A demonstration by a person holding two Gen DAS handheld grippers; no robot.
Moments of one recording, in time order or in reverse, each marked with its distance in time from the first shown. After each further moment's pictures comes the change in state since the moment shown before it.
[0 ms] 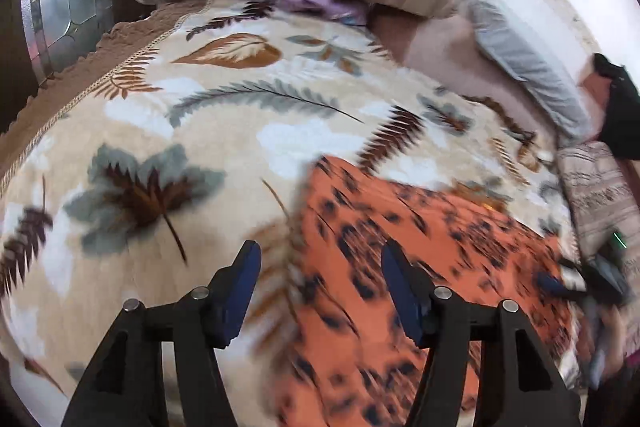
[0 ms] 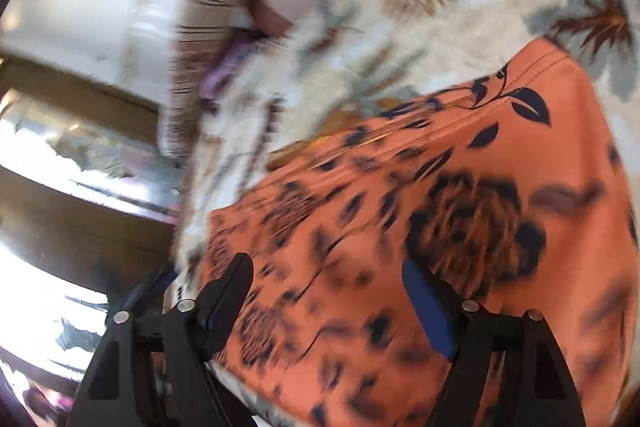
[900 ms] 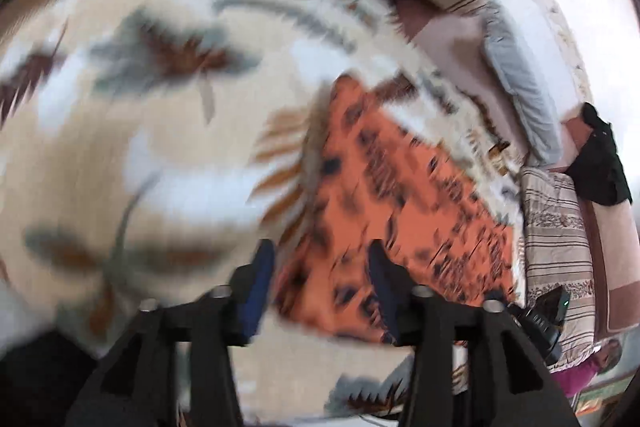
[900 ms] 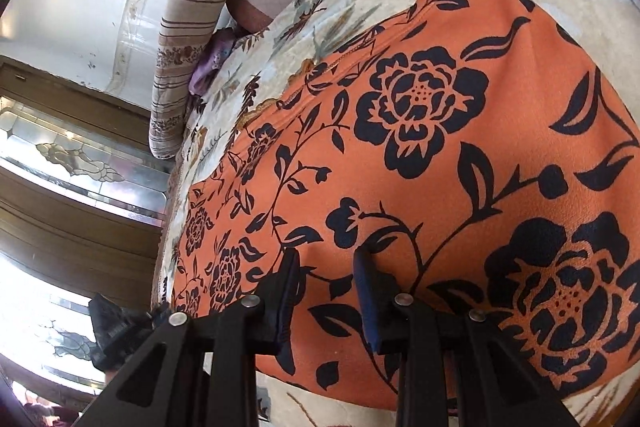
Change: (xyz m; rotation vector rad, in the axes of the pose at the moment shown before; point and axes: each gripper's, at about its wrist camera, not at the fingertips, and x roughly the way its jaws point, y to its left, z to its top) left arm -0.006 0.044 -0.034 -0.232 0.122 -0.174; right arm -0.018 -0.008 -0.111 0.011 -0.103 0.028
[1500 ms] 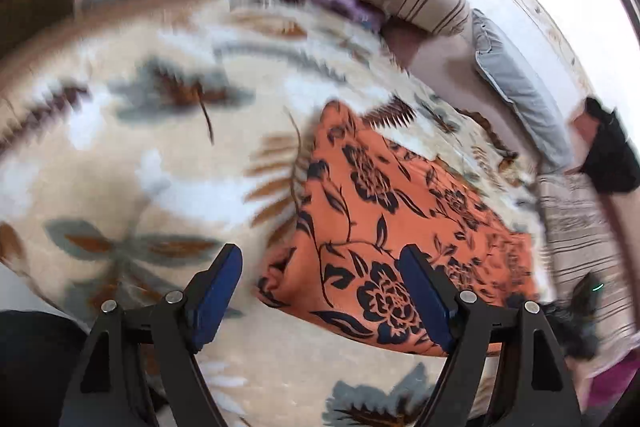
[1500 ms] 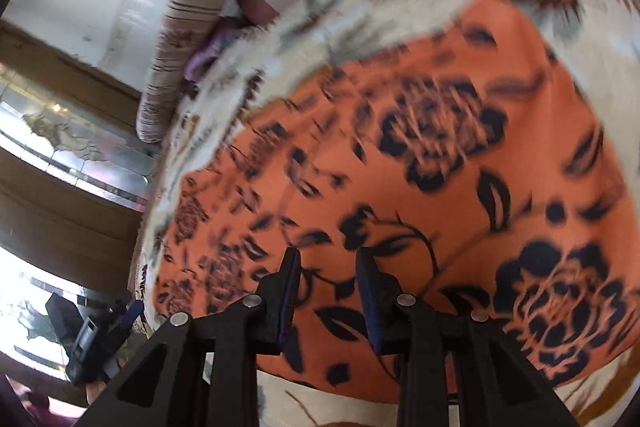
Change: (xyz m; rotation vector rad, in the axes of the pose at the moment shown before) left arm -0.012 -0.015 -0.046 0.020 -0.142 0.071; right arm 0.000 0.024 -0.001 -0.058 0.022 -0.092
